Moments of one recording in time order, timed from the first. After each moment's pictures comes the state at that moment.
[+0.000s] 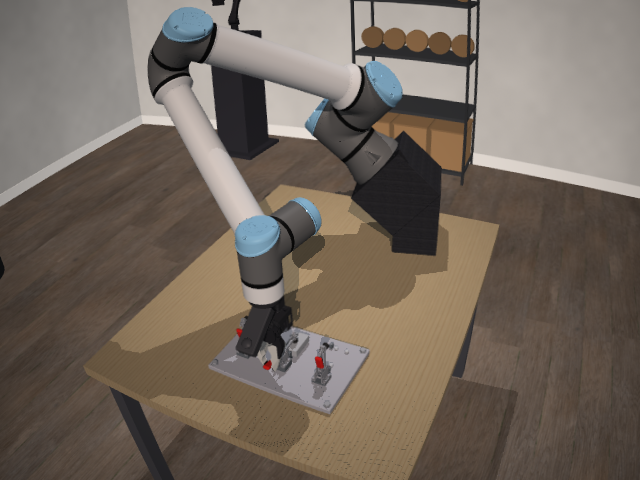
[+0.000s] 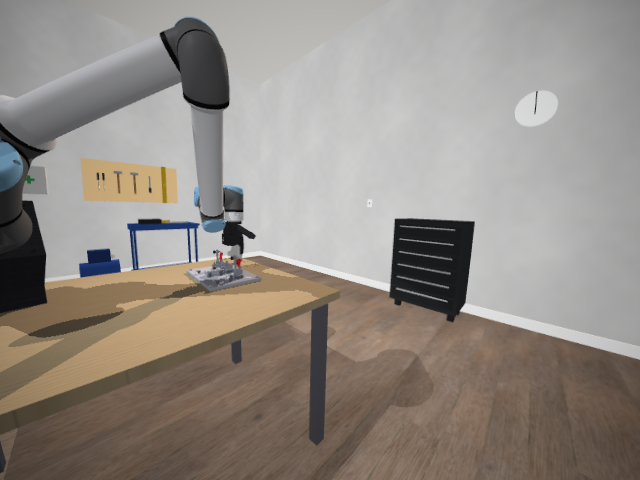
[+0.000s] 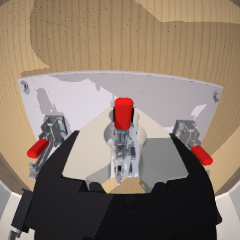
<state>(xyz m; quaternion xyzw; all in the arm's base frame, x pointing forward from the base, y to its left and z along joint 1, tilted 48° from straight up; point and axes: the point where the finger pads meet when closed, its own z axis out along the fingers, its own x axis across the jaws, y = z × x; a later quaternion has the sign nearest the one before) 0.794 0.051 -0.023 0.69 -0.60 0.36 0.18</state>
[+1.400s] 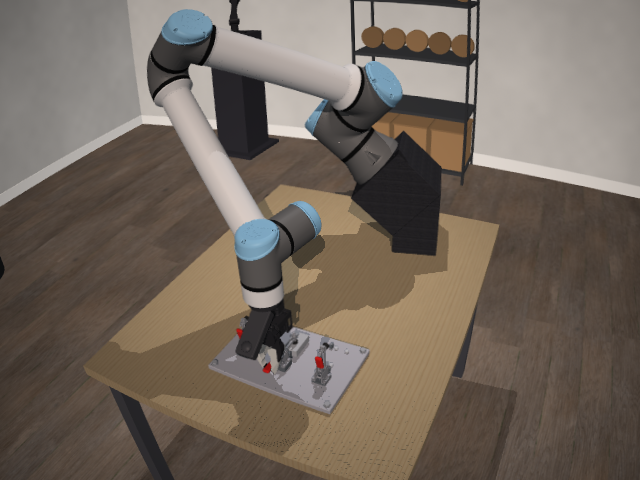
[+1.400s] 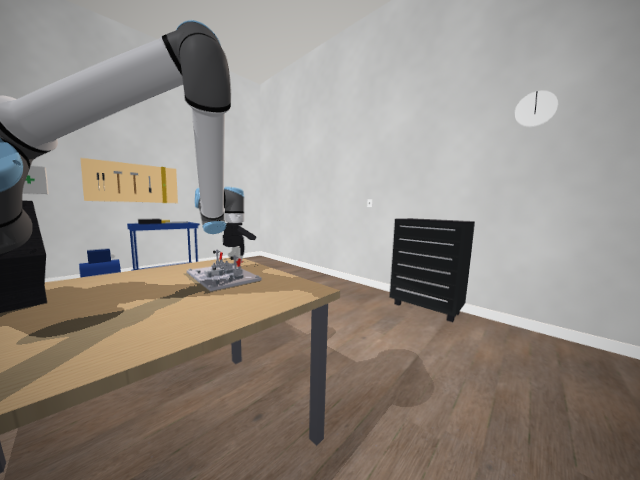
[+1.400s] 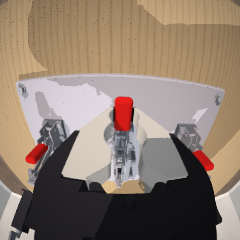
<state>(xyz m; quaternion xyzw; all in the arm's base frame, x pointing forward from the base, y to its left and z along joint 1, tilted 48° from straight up) 0.798 0.047 -0.027 0.69 -0.60 0.36 0.18</state>
